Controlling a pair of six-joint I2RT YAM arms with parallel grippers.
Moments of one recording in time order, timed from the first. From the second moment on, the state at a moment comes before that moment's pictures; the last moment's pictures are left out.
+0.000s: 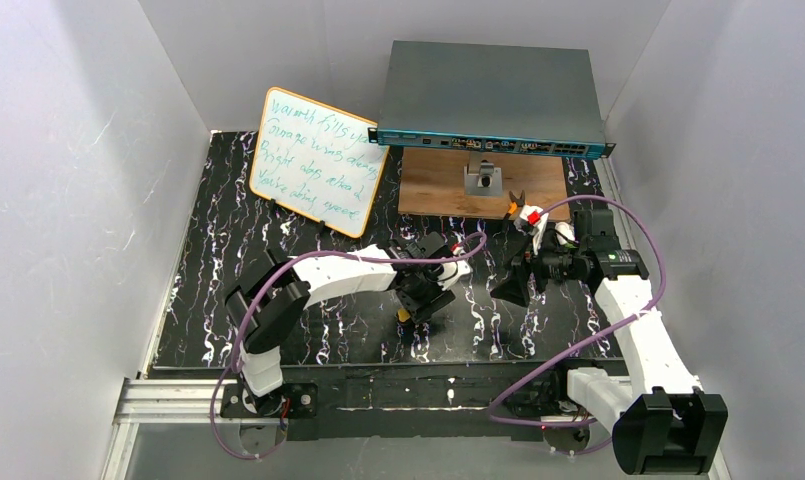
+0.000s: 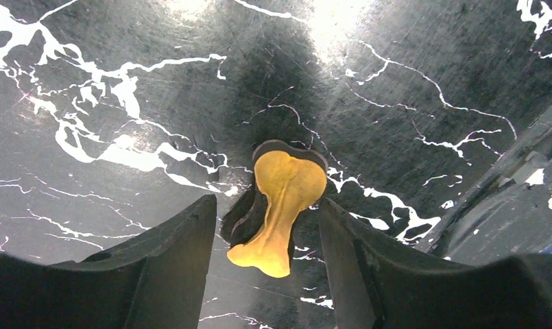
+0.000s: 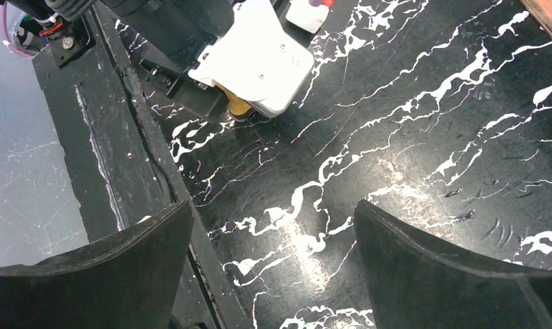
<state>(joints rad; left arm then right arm) -1.00 1.82 1.22 -0.64 0.10 0.08 0.05 0.98 0.80 -0.80 -0.99 -0.58</state>
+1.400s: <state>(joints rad) -0.76 0.83 0.69 -0.43 0.01 -0.23 0.36 1.11 0.83 -0.69 -0.89 -0.54</state>
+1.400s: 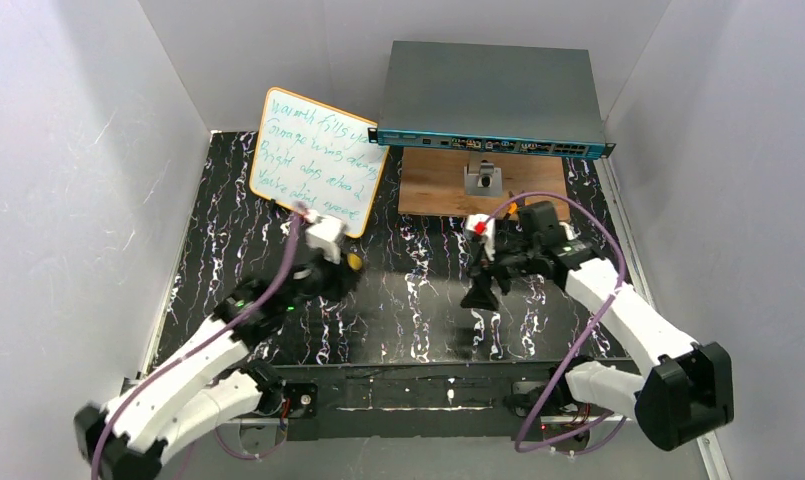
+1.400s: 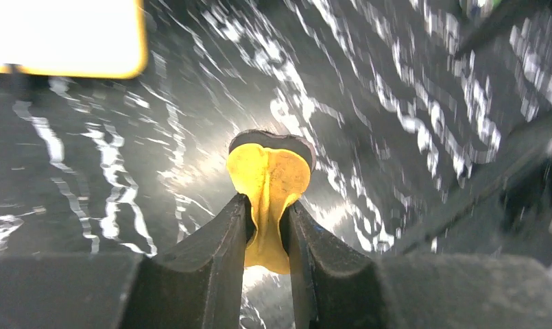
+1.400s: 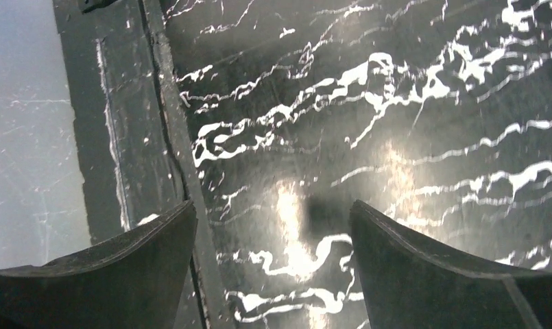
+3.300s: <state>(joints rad) -0.55 0.31 0.84 -0.82 -0.30 -0.43 0.68 2.31 1.37 0.90 -0.32 0.80</state>
